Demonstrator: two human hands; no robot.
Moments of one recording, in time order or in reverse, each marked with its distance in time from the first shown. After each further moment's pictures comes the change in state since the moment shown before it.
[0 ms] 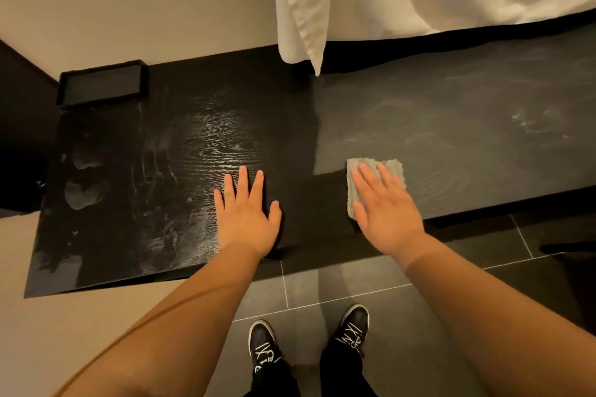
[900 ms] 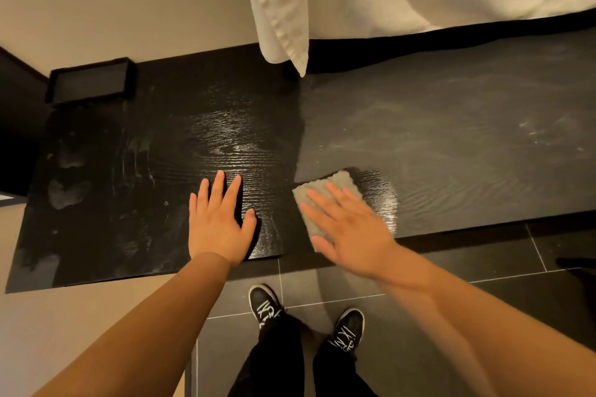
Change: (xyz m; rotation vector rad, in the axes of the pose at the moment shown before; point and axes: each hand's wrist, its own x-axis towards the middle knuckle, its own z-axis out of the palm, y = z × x) left_hand -0.001 0.003 0.001 0.018 0.068 -0.026; right_hand 0.010 0.003 0.015 0.057 0.082 -0.426
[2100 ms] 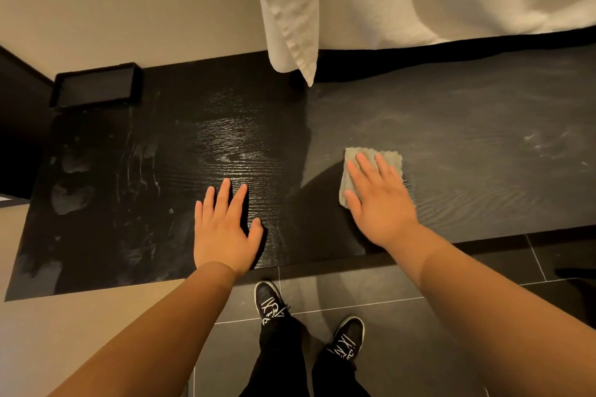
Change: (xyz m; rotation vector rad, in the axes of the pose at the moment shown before) left_hand 0.002 -0.001 -0.002 -0.024 0.009 -0.002; right_hand 0.034 0.050 -0.020 -0.053 0.022 0.382
